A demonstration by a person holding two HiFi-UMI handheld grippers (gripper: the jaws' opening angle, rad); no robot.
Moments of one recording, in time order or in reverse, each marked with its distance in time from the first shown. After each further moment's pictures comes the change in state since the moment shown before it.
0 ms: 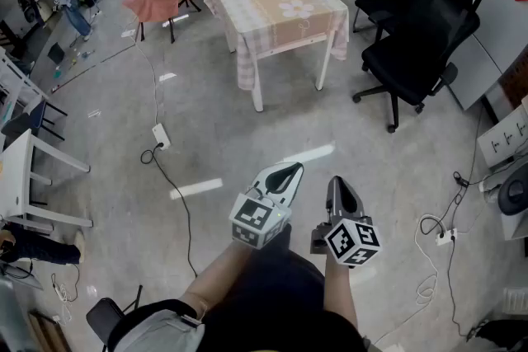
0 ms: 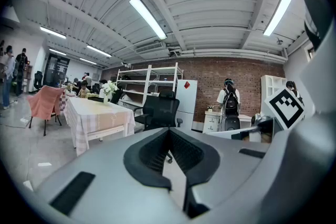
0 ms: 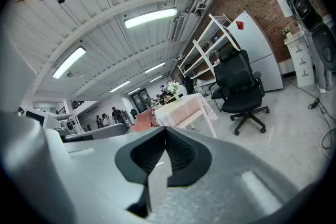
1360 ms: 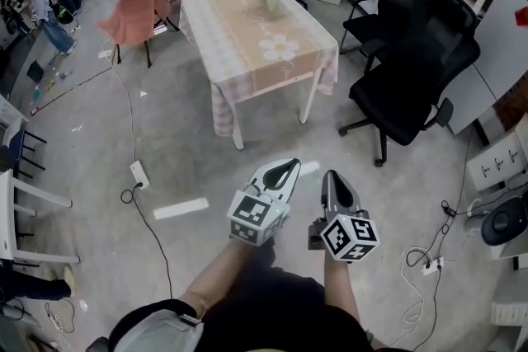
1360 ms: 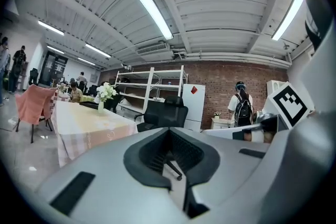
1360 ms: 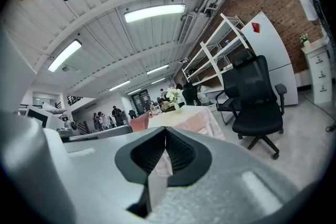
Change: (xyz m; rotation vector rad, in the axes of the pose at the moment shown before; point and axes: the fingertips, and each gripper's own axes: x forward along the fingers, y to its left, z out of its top) left arm 0.202 0.141 0.086 -0.021 -0.053 -0.031; right arm 0.225 -0.049 0.120 -0.091 -0.030 0.005
